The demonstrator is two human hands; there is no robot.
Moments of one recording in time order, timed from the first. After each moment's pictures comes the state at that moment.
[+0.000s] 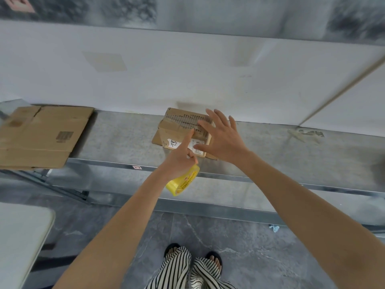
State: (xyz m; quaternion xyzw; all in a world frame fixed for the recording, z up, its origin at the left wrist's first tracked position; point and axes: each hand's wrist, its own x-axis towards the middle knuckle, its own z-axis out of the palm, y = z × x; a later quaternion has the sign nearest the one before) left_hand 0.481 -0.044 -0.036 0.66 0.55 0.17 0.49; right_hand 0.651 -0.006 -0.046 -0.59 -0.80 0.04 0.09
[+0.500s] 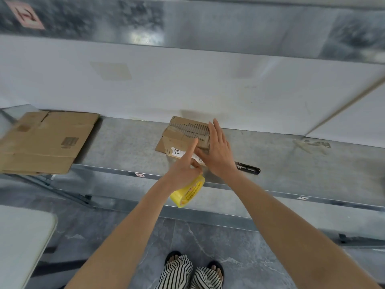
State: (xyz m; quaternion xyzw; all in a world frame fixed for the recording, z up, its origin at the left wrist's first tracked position) left_hand 0.482 -0.041 -0.043 0.63 0.54 0.19 0.52; right_hand 0.620 -0.007 -0.075 -0.65 -0.70 0.17 0.24
